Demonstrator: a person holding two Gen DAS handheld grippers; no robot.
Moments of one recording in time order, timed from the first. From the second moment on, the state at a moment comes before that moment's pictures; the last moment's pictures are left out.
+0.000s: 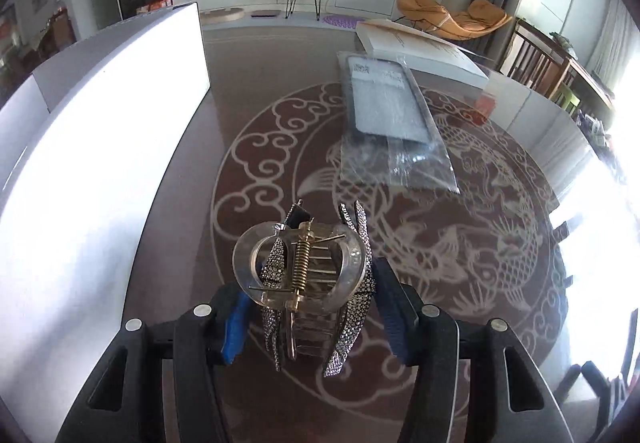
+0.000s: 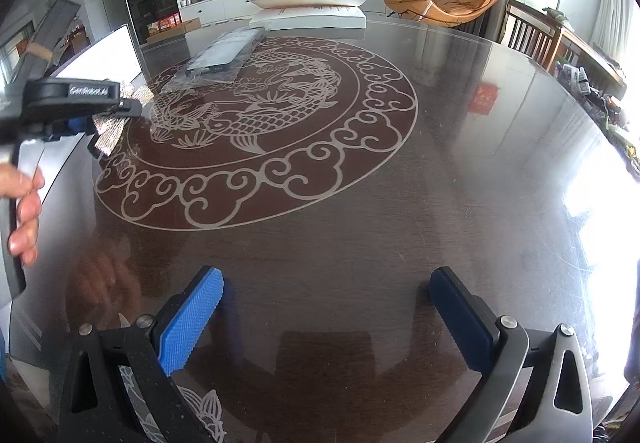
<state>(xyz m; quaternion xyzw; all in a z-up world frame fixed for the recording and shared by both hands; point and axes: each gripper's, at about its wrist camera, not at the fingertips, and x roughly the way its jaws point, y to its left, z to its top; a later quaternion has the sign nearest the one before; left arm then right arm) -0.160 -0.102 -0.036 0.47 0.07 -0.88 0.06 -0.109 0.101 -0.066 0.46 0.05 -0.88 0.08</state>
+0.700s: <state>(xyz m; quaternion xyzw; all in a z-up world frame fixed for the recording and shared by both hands) -0.143 -0.097 -0.053 0.46 0.01 -0.89 0.05 -0.110 0.101 -0.066 0.46 0.05 -0.88 0.08</state>
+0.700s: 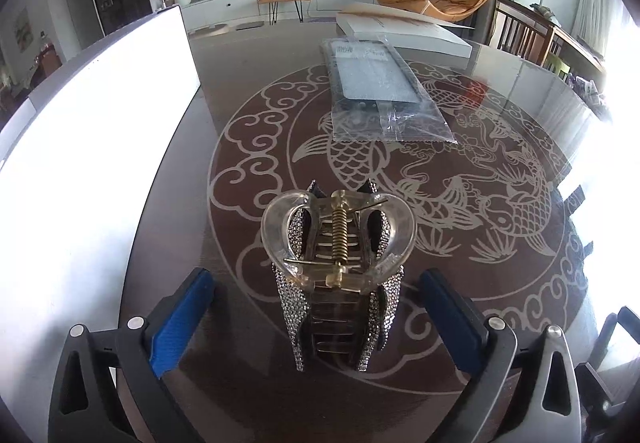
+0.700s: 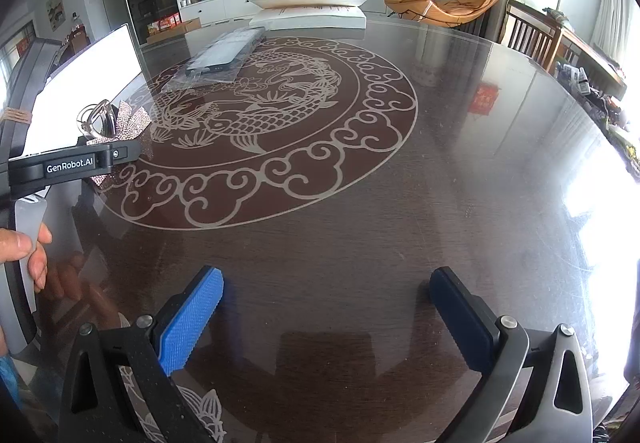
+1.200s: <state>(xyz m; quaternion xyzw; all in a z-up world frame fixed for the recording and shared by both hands) -0.139 -0.098 -0.053 0.46 0.01 -0.89 0.04 -0.162 0.089 -0.058 0.49 0.07 -0.86 0.14</state>
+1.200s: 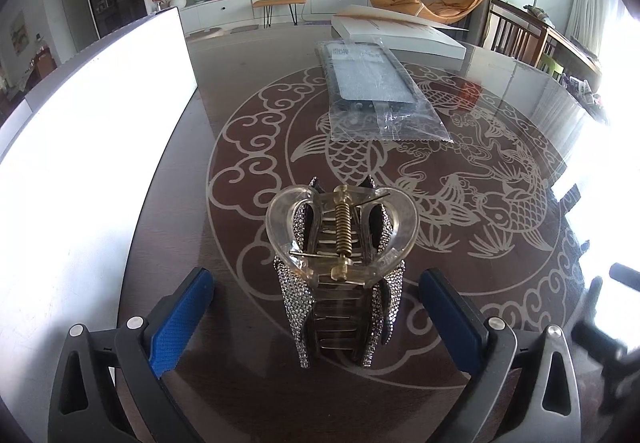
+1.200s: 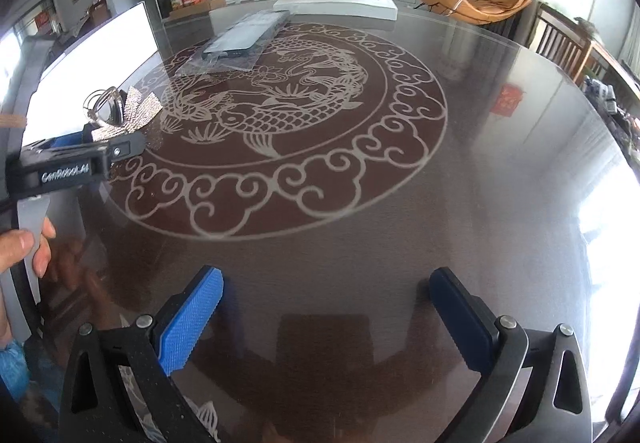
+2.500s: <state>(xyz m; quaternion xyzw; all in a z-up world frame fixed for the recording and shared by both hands) -0.139 -0.097 -0.054 0.46 0.02 -0.89 0.04 -0.103 0.109 -0.067 0.47 0.07 -0.87 0.12</state>
